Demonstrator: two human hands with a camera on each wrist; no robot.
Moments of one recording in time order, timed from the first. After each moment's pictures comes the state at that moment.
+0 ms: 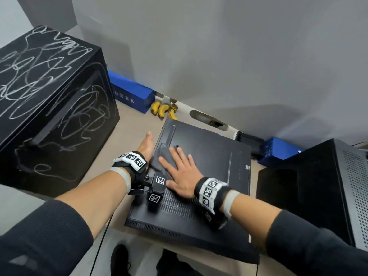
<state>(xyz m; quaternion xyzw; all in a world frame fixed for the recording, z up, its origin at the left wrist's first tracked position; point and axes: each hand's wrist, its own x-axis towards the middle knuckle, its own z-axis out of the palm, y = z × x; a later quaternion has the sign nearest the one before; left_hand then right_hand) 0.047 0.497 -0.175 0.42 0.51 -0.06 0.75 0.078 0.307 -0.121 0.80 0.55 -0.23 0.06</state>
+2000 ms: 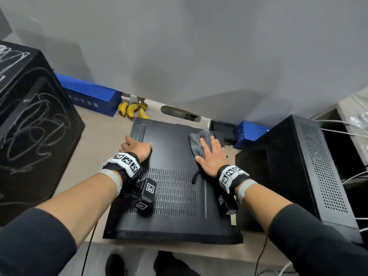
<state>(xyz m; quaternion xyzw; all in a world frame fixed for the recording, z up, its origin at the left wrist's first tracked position) 0.078 0.442 -0.121 0.73 0.52 -0.14 0.43 0.183 0.187 -0.131 0.95 0.24 -0.18 0.01</state>
